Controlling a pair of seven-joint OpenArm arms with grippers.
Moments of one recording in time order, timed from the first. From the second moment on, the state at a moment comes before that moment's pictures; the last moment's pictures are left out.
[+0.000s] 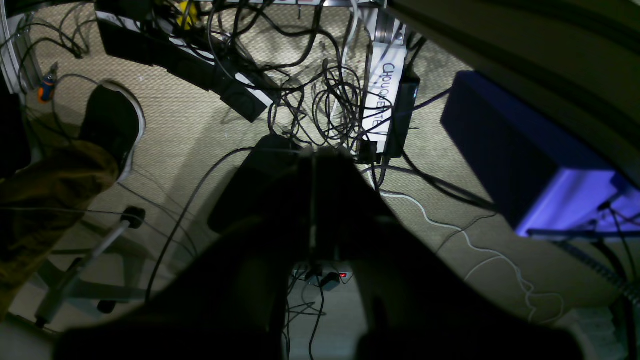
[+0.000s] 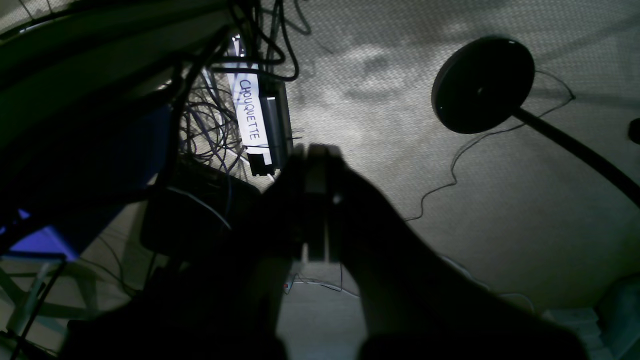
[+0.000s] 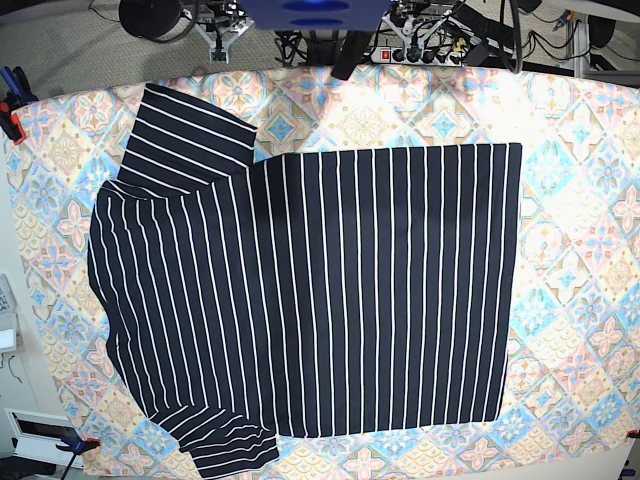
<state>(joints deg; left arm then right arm) 7.8 0.0 -1.1 5.9 -0.5 0.0 -4.2 -7.8 0.9 5.5 6.8 -1.1 1.4 5.6</state>
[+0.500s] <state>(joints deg) 8.7 -0.1 -1.1 6.1 0.0 0.0 -4.9 -8.7 0.9 5.5 7.0 -1.1 1.5 6.1</state>
